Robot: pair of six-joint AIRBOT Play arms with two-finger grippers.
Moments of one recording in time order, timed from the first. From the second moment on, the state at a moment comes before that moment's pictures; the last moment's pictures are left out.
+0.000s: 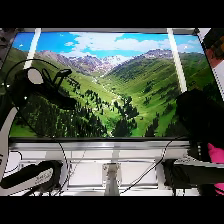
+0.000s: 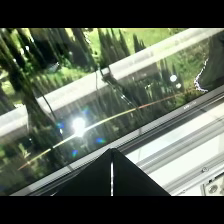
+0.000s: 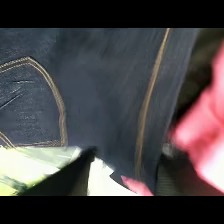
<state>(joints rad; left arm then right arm) -0.15 -1.25 1.17 1.22 -1.45 -1.30 -1.14 -1.51 1.53 -1.56 1.68 1.65</state>
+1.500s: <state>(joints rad) 0.04 -1.11 0.96 1.31 -1.62 -1.28 0.36 -1.46 1.18 -1.28 1.41 1.60</state>
